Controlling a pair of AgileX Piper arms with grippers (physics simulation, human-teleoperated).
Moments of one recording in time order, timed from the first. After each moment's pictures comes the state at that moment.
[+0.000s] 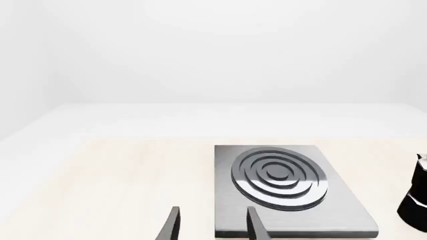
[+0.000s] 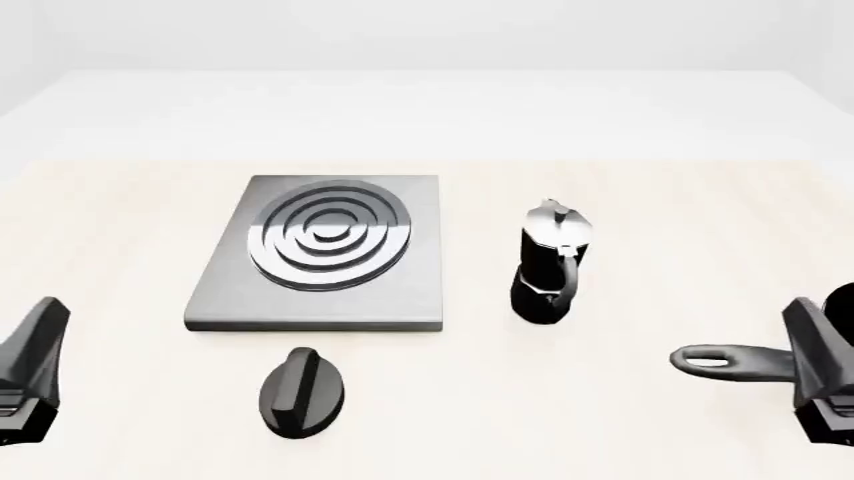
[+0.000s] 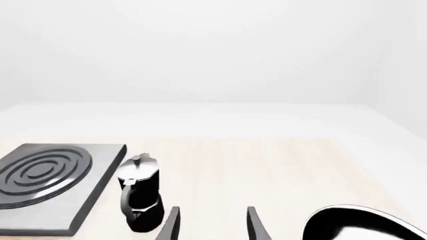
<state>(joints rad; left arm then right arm) 0.00 0.00 0.00 0.00 0.00 0.01 0.00 0.00 0.00 -0.01</state>
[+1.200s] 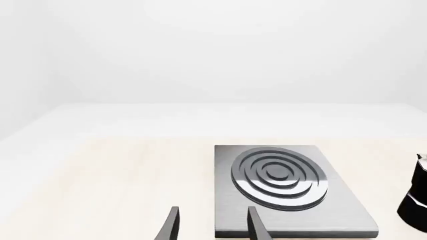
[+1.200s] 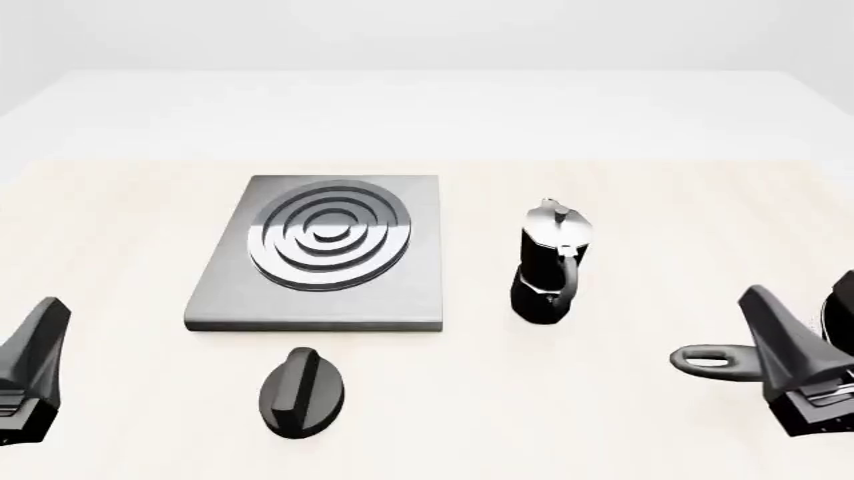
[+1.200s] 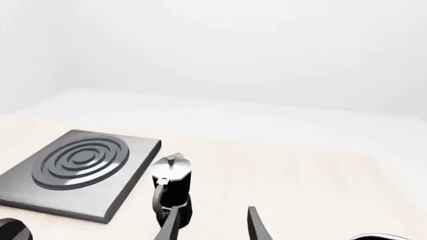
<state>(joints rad) 0.00 0.00 0.00 0.00 0.00 0.17 0.16 -0.03 -0.11 -0.03</state>
